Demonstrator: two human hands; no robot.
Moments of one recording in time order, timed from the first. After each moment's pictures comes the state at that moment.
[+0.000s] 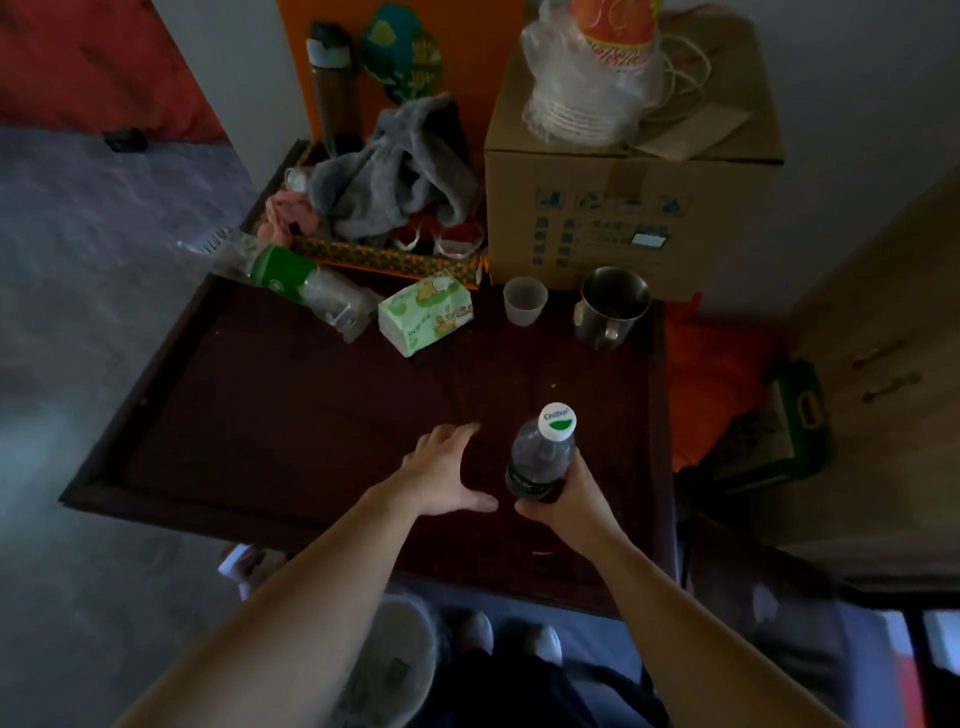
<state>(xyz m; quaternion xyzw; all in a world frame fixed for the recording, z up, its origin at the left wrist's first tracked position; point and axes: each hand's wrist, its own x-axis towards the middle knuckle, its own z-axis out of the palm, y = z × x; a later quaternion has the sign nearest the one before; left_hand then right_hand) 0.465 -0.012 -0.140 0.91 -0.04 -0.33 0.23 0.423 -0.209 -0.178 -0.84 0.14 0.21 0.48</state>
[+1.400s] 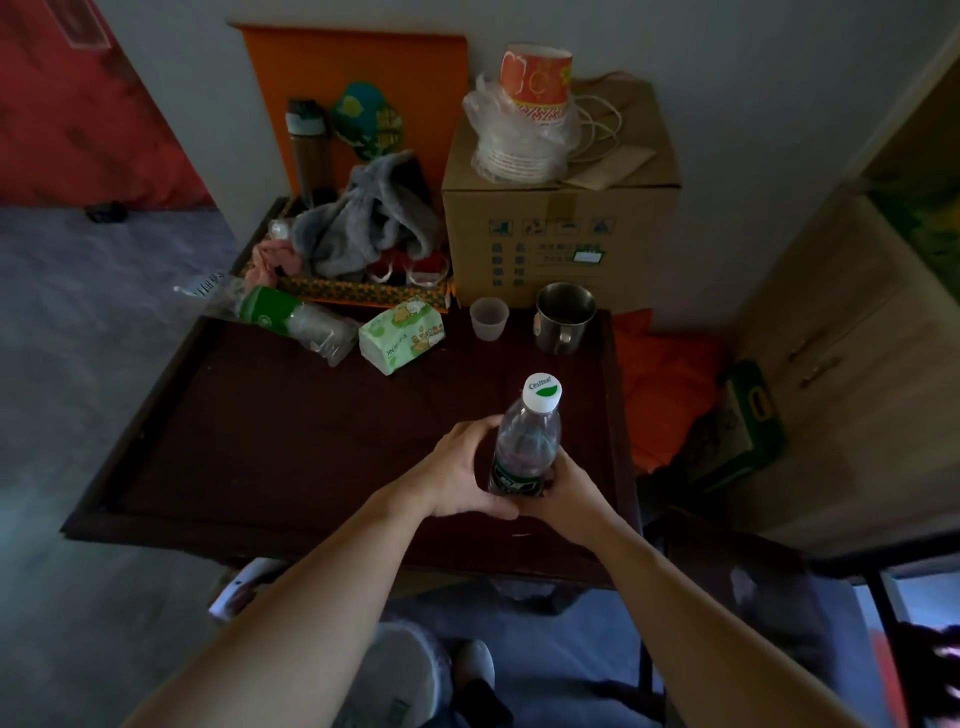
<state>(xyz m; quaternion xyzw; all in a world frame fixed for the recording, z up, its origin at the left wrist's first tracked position) 0.425 -0.040 -0.097 0.88 -0.12 -0.29 0.37 0.381 -0.222 -0.121 -0.82 0.07 0.18 0.55</state>
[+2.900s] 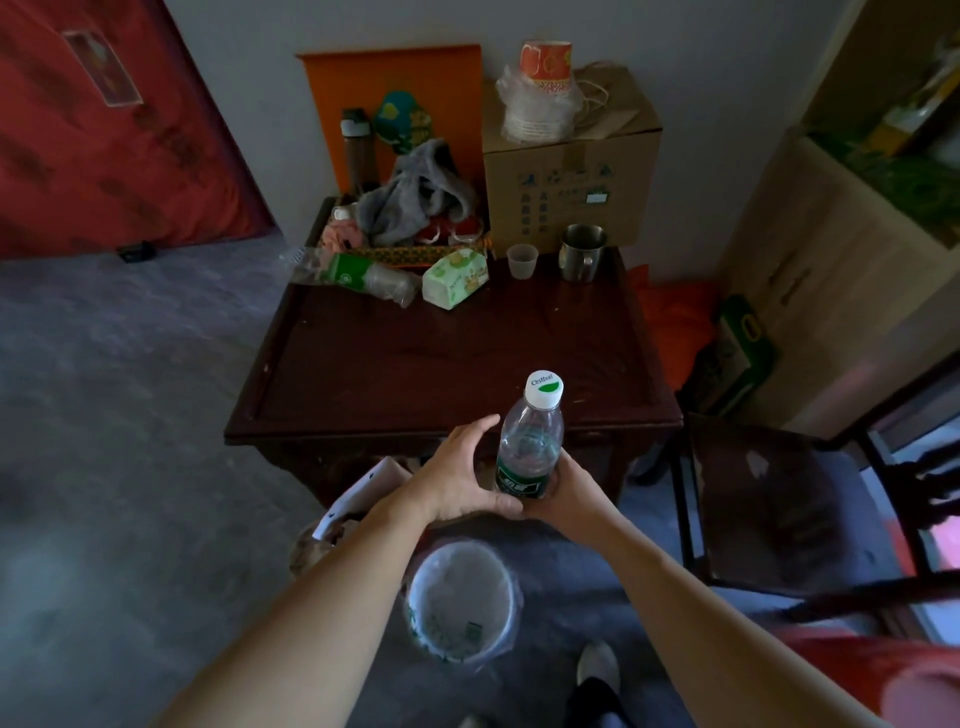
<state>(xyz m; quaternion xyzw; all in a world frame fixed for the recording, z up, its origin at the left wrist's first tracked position) 0.209 0.110 -0.079 0.86 -0.13 -0.27 0.40 0.156 -0.069 -0.110 -0.80 0.09 0.15 0.57</state>
